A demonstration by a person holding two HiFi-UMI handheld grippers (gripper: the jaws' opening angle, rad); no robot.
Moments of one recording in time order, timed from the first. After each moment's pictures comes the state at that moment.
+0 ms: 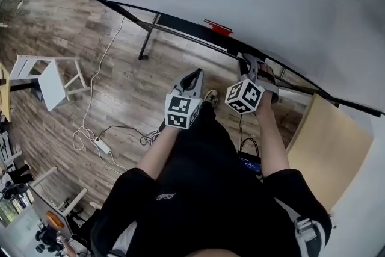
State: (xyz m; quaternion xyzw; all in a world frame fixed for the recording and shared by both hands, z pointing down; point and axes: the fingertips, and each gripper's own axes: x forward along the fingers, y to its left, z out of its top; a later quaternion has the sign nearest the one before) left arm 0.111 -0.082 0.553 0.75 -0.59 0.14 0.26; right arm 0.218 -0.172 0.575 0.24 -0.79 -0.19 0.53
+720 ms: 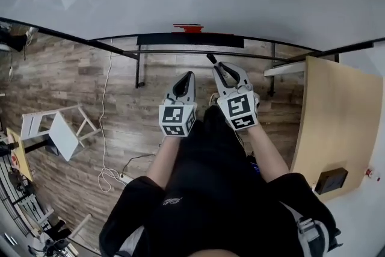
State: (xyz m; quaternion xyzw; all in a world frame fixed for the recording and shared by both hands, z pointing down) left arm 0.135 -0.067 0.502 0.81 -0.54 0.11 0.21; right arm 0.213 -0.089 0.481 0.40 -0.88 0.07 0.25
